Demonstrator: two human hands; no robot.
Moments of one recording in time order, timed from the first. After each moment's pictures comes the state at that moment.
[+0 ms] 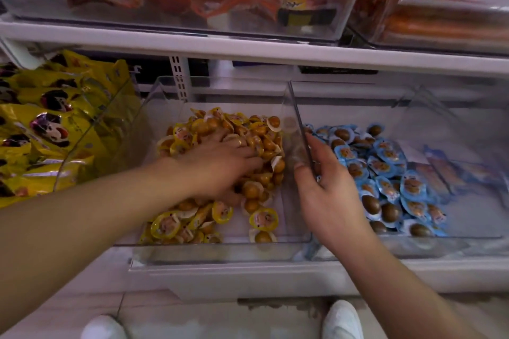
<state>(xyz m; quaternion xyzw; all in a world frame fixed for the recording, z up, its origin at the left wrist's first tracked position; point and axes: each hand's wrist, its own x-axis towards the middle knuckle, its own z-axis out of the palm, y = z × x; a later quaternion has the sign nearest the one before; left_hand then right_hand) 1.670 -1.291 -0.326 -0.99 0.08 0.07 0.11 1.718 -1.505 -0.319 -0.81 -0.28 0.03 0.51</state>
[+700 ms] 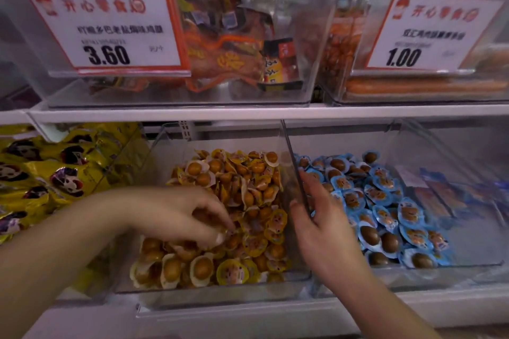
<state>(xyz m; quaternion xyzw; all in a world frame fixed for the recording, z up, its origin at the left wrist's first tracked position) 1.616 -1.269 -0.261 -0.92 -0.03 0.28 -0.27 1.716 -1.506 -0.314 -0.82 -0.29 0.04 0.49</state>
